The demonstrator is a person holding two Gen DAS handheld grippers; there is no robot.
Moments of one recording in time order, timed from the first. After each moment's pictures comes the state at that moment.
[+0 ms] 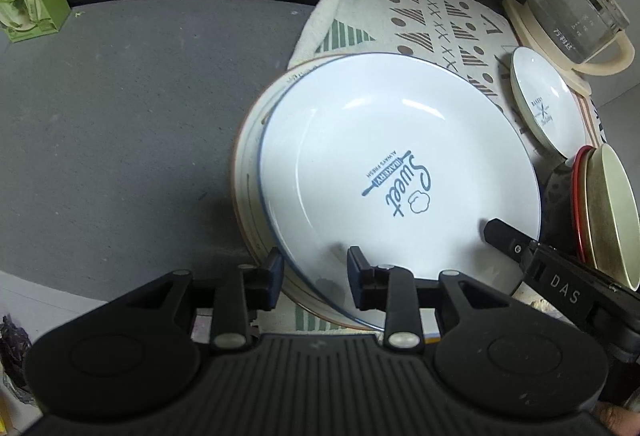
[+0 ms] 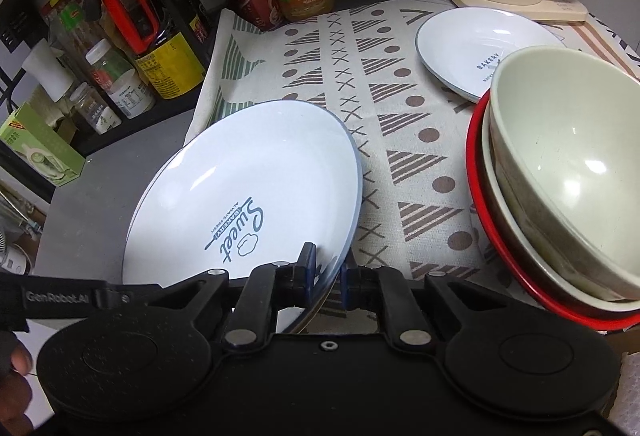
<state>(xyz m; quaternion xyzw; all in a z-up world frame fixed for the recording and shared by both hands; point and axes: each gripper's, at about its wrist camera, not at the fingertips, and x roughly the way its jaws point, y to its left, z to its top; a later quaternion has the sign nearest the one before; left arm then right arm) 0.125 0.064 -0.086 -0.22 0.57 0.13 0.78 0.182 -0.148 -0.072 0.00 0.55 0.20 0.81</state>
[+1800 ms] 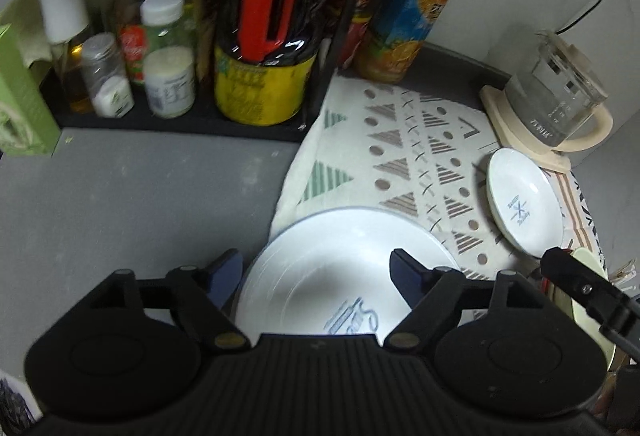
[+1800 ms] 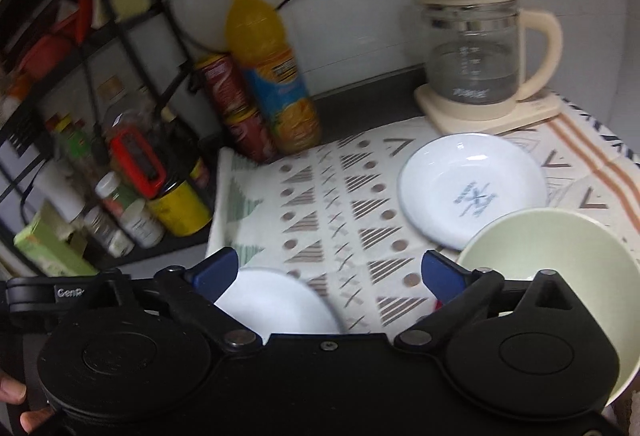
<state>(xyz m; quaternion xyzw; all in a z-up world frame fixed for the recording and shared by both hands) 0.176 0.085 -0.039 -0.19 0.48 0.13 0.85 0.232 -0.161 -0.002 0.06 0.44 0.17 0.88</state>
